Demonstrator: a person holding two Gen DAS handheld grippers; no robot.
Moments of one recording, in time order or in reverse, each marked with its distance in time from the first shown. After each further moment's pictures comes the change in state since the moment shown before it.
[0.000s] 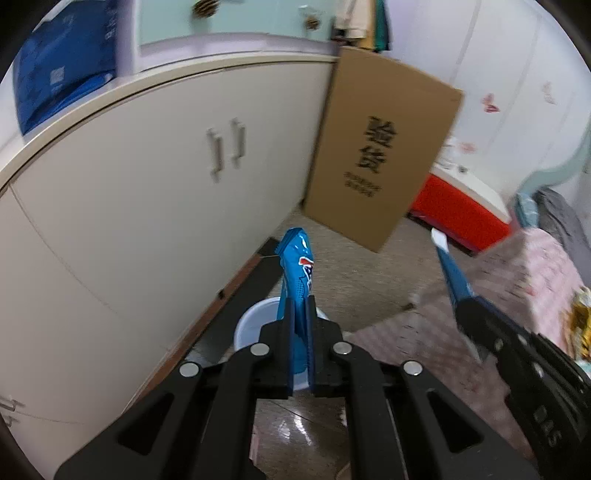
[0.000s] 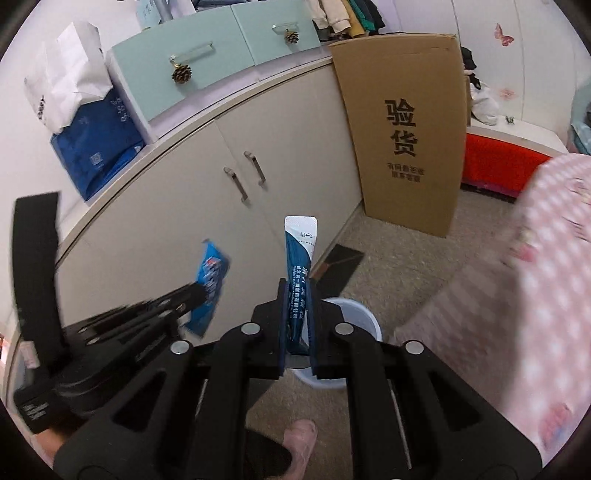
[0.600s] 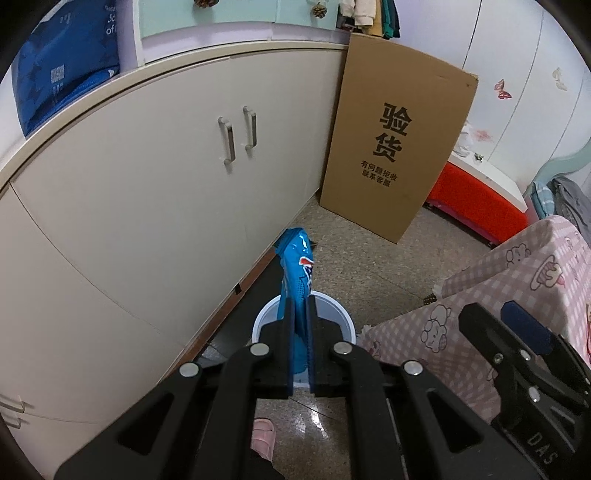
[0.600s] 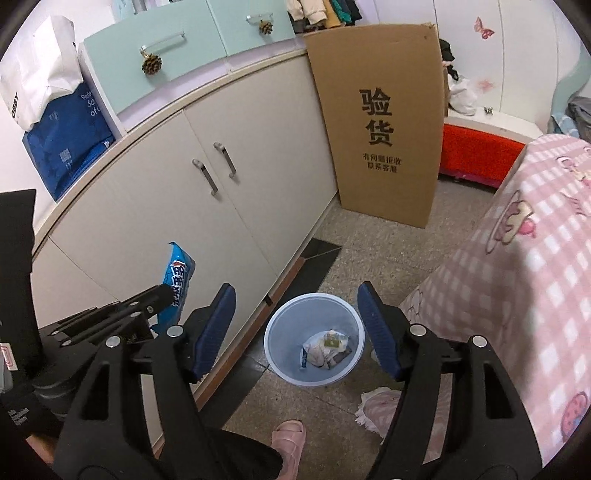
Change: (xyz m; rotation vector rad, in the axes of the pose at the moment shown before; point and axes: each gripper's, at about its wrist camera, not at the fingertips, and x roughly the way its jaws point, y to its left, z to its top) left arm 0.013 -0.007 -0.006 0.034 0.021 0.049; right arm -0.012 -0.009 -0.016 0.024 -0.006 -0.088
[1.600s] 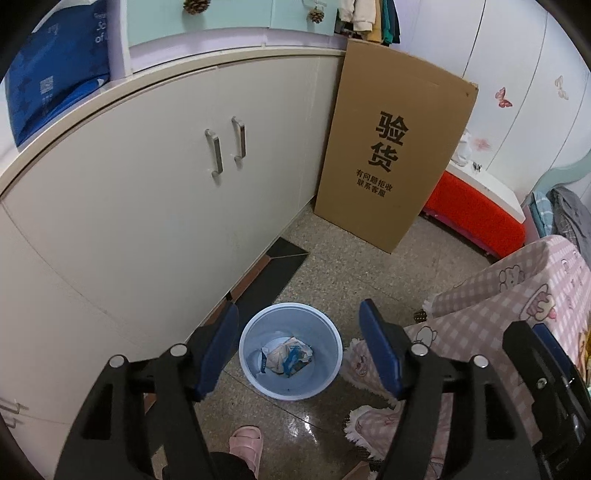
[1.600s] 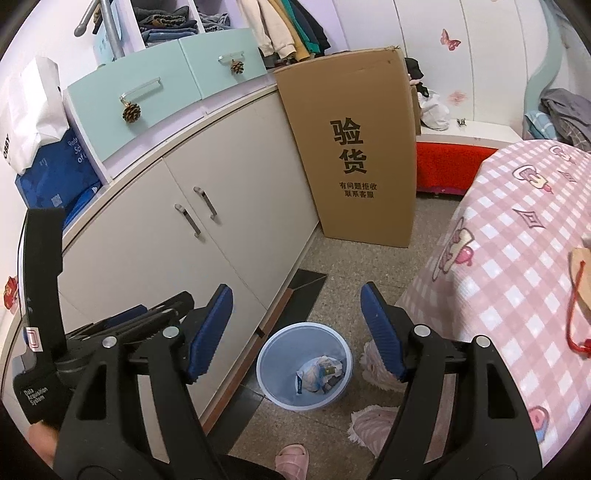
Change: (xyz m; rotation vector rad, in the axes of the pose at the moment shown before) left arm 0.001 -0.020 0.021 -0.028 -0.016 -0.012; right arm -0.031 -0.028 0.011 0.087 -0.119 -0.043
